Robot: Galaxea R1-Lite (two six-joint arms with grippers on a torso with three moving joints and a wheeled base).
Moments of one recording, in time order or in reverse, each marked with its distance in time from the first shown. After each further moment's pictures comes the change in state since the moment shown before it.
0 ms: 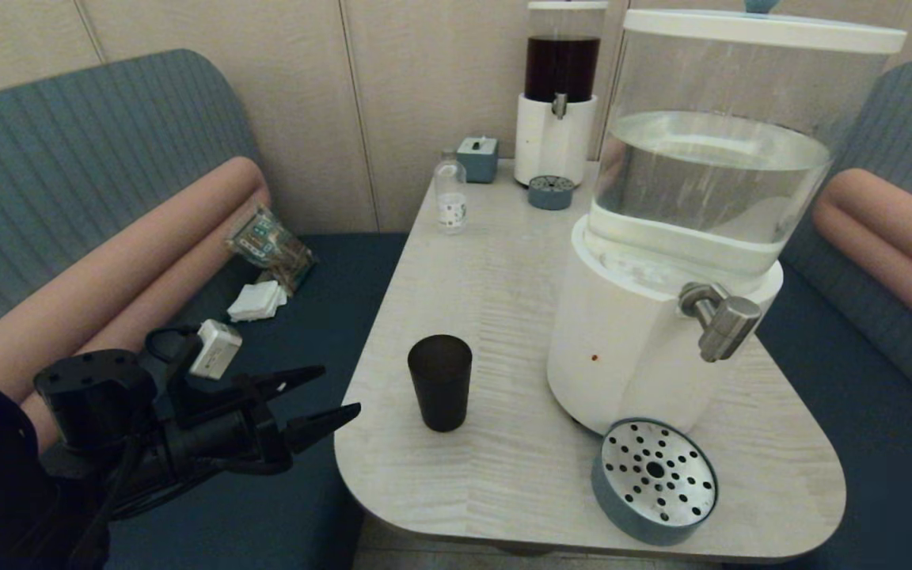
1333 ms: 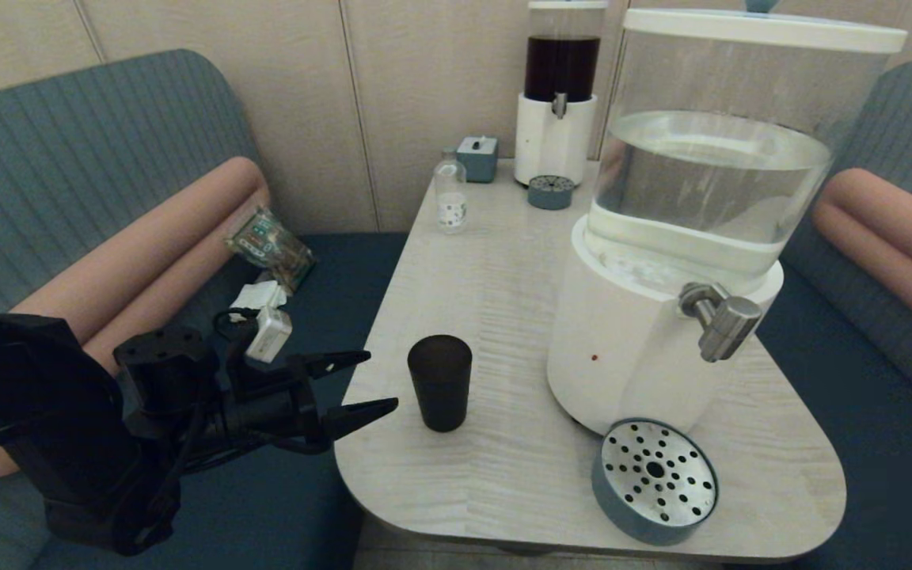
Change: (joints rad) left arm -0.067 0.143 -0.197 0.001 -0.135 0.018; right arm 0.000 0.000 0.000 0.000 0.000 0.000
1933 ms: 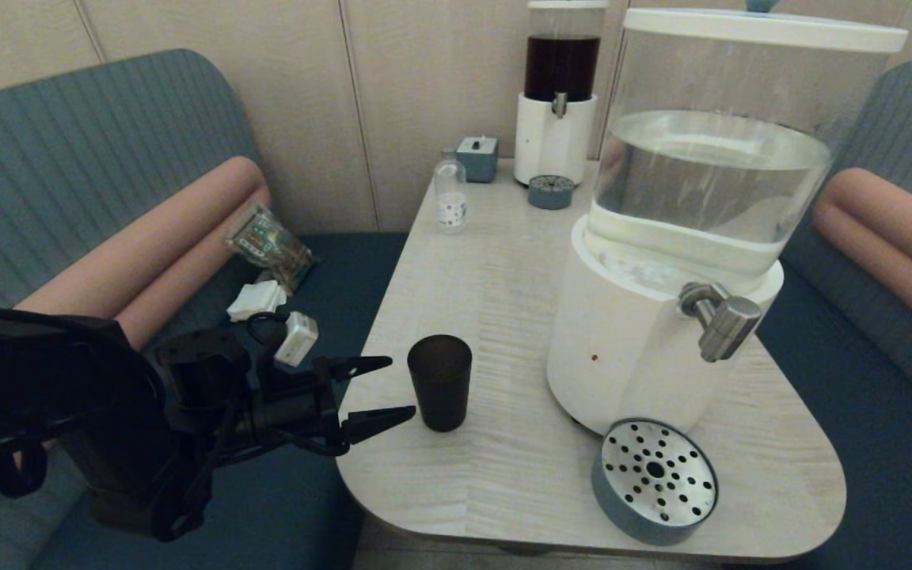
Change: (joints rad) left arm -0.041 0.084 -0.081 0.000 -0.041 0.009; right arm 0.000 0.000 0.000 0.000 0.000 0.000
